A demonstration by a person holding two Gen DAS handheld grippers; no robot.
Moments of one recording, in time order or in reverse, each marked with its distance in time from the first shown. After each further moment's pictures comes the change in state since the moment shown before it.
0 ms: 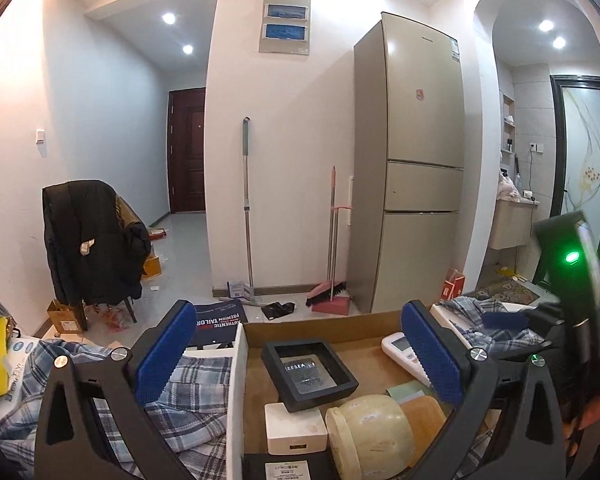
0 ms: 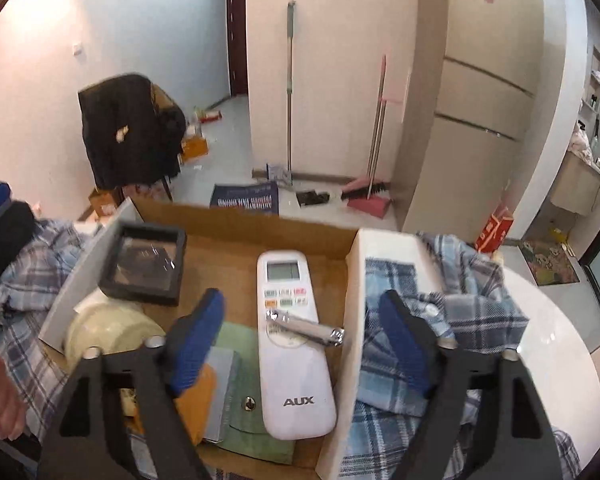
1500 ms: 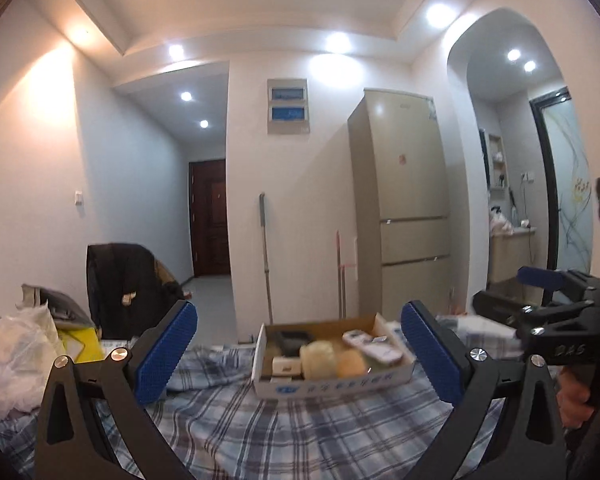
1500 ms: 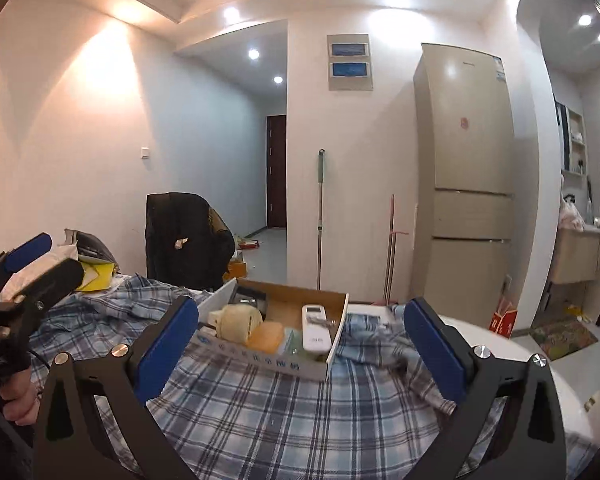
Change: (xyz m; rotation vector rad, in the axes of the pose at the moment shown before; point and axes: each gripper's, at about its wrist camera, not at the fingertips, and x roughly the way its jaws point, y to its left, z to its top) left arm -0.239 -0.049 -0.045 0.057 -0.241 0.073; right arm -0.222 -0.009 -0.119 -0.034 -0.524 0.113
